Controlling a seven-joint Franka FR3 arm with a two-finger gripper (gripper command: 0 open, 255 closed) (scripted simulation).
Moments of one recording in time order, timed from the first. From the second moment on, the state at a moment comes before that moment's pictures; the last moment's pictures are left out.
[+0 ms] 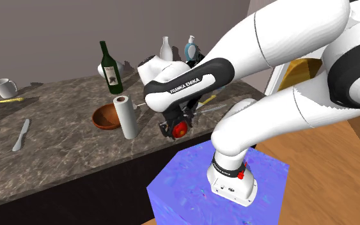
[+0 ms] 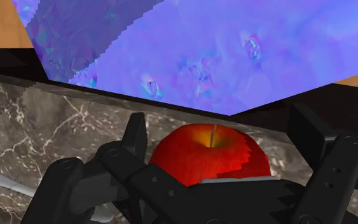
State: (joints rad) arm -0.06 -0.74 0.34 -2.90 0.10 1.84 0.48
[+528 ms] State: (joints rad) arm -0.06 -0.73 0.34 -2.94 0.11 1.90 0.48
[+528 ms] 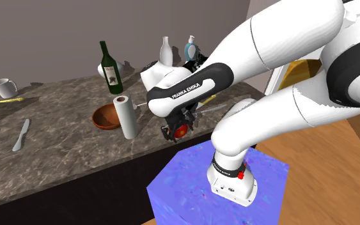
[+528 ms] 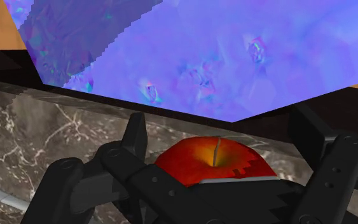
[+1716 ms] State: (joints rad) arm -0.06 -0.78 0.33 -2.90 0.10 1.80 0.47
